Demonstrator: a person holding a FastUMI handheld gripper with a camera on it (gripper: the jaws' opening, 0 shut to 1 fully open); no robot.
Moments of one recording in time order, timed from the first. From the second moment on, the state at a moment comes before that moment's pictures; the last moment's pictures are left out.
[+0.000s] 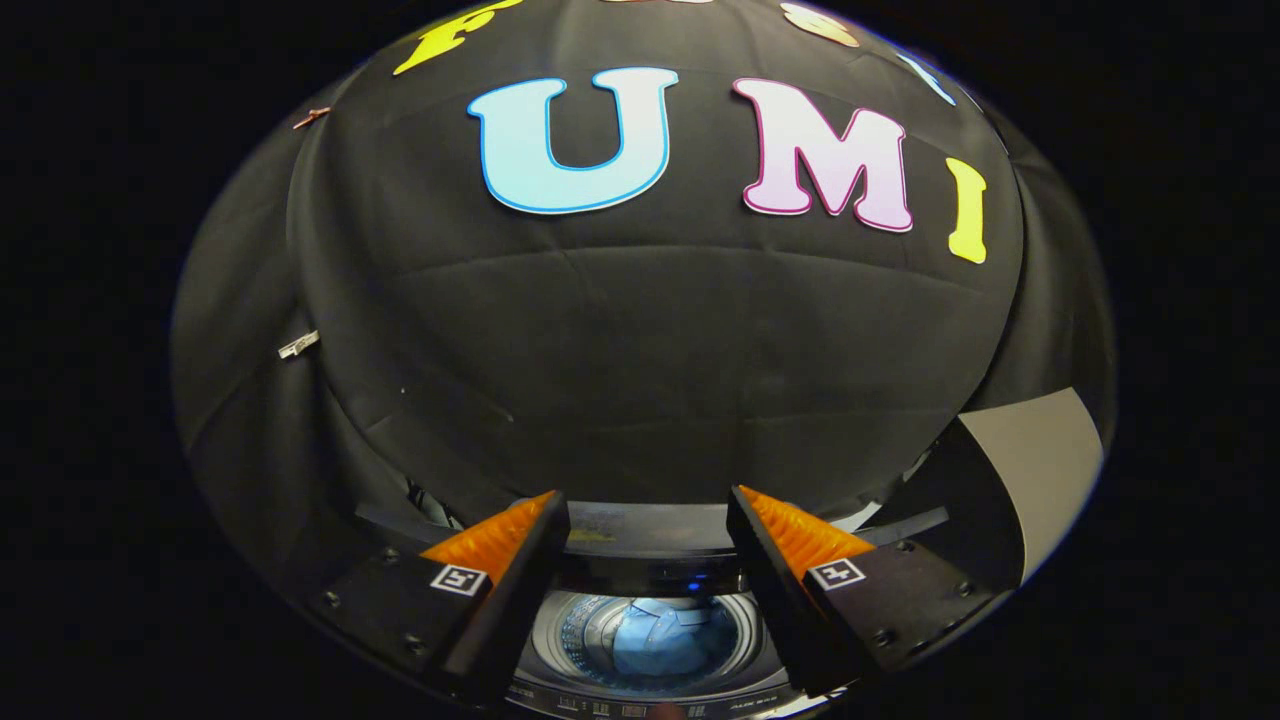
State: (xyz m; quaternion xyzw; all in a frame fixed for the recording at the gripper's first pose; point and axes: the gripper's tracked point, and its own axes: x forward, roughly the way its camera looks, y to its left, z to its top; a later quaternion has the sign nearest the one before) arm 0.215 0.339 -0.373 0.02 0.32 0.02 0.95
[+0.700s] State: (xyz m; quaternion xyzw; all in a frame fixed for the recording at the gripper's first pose) arm 0.157 0.332 -0.437 0.02 0.36 0.02 0.93
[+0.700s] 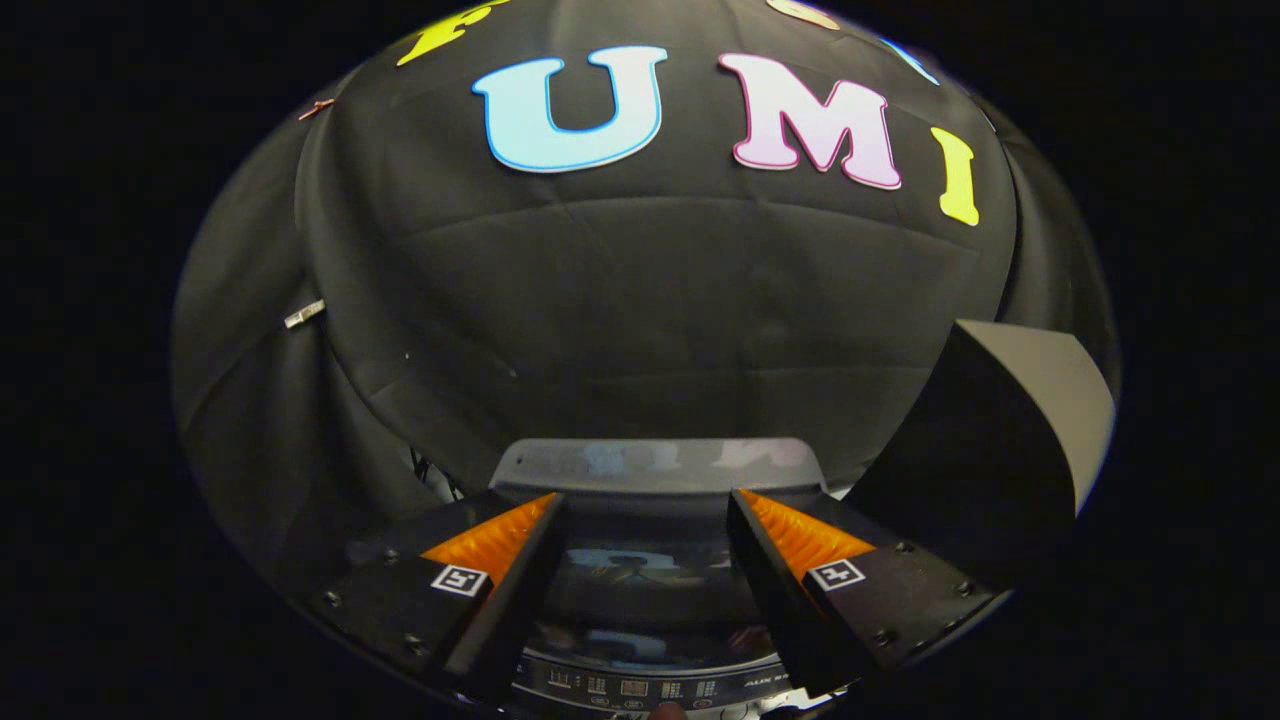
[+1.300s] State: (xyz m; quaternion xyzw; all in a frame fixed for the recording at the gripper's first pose) arm 0.083 0.326 -0.549 -0.03 0.47 0.03 0.88
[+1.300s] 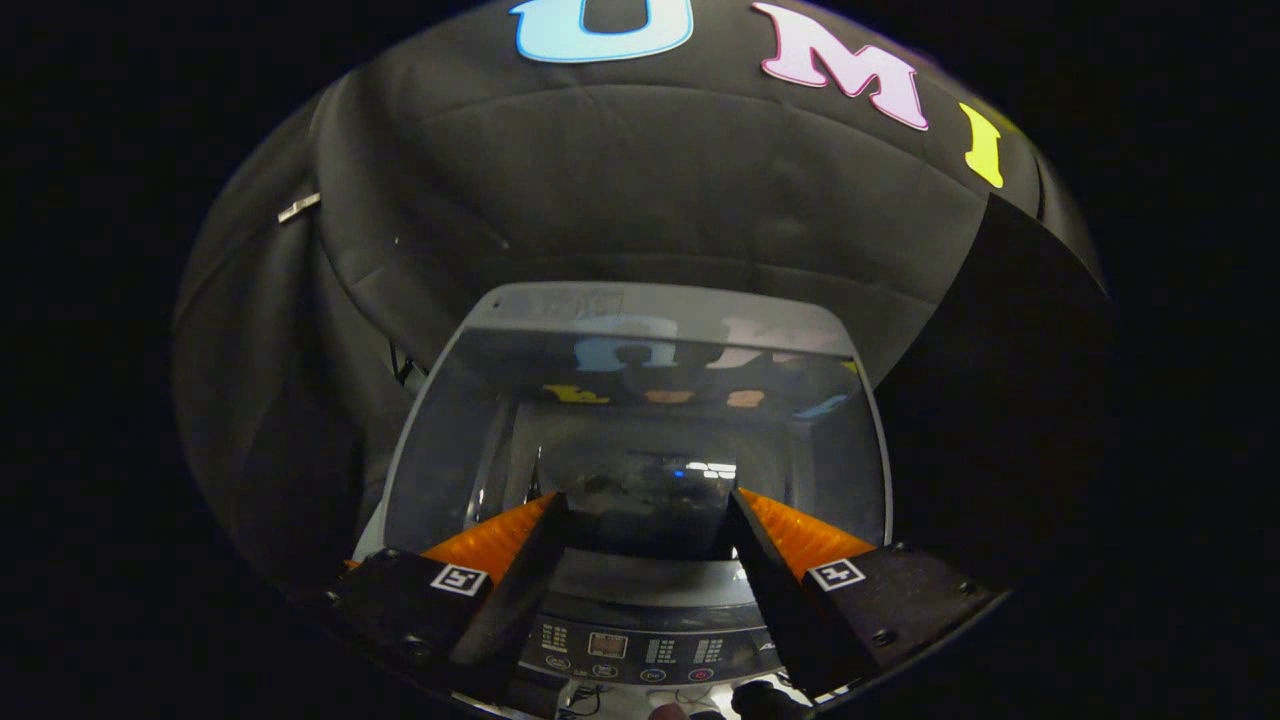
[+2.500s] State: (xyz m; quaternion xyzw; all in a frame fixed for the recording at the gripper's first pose) arm 0.069 0.209 -0.076 0.02 0.12 0.08 0.99
